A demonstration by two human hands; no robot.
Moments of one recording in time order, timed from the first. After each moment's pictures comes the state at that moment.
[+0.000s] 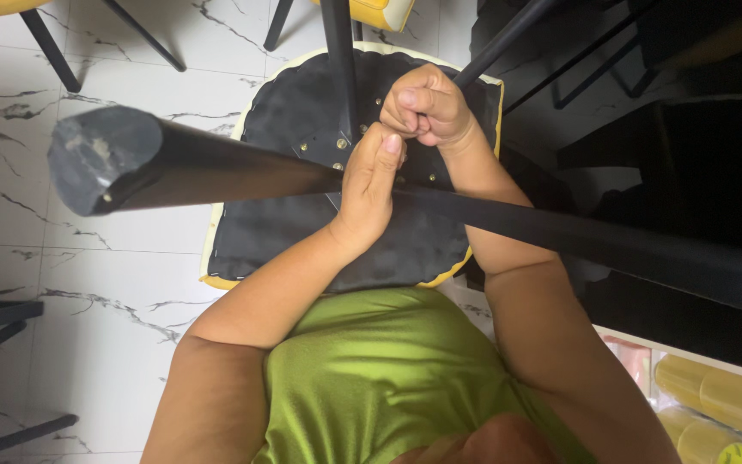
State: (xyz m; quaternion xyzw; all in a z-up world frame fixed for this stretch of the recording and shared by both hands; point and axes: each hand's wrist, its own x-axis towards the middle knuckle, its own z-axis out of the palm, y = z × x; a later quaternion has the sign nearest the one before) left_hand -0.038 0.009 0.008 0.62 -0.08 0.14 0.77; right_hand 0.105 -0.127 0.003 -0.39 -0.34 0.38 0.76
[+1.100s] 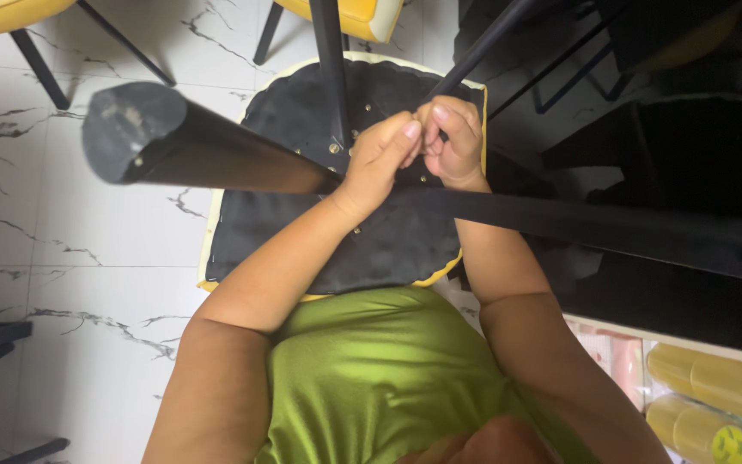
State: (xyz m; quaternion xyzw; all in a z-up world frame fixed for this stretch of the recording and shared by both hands) left_hand 0.002 0.005 -0.003 0.51 -0.19 0.02 0.84; right_hand 0.054 -0.153 -0.002 -0.51 -0.24 0.11 0.82
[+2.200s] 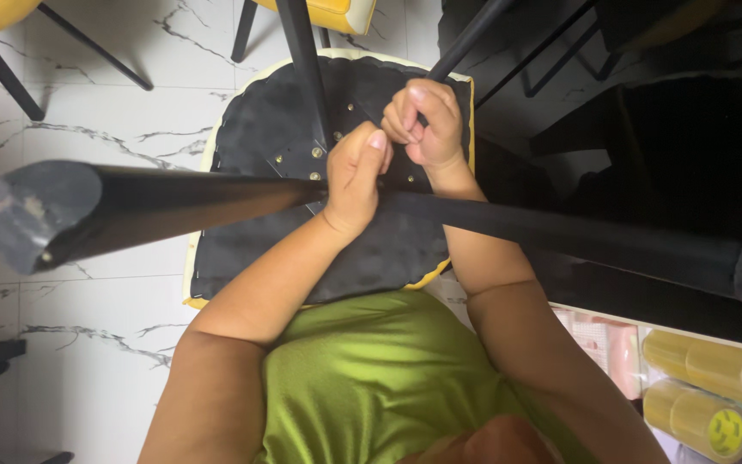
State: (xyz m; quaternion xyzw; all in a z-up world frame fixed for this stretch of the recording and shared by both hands) left_hand -0.014 0.002 0.000 0.60 -0.12 0.14 0.78; right_hand 0.067 -0.144 0.002 -0.44 -0.22 0.16 0.85
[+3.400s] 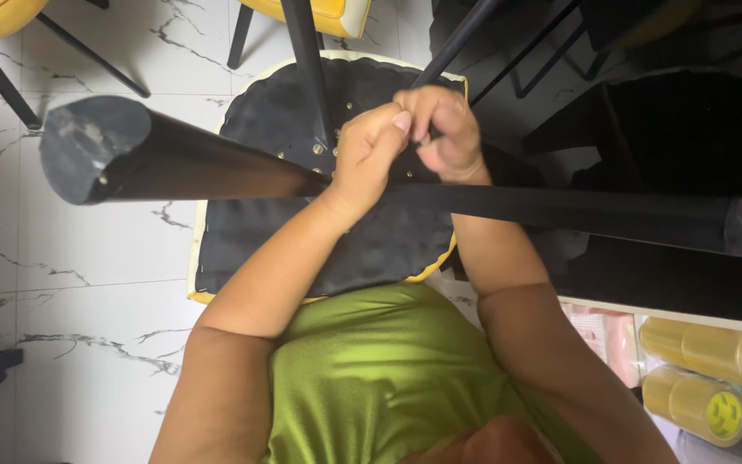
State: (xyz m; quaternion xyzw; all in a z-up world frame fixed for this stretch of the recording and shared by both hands) left_hand 0.001 0.003 0.021 0.53 -0.21 0.10 0.81; right_hand 0.047 -0.147 0.036 -0.48 -0.35 0.11 0.80
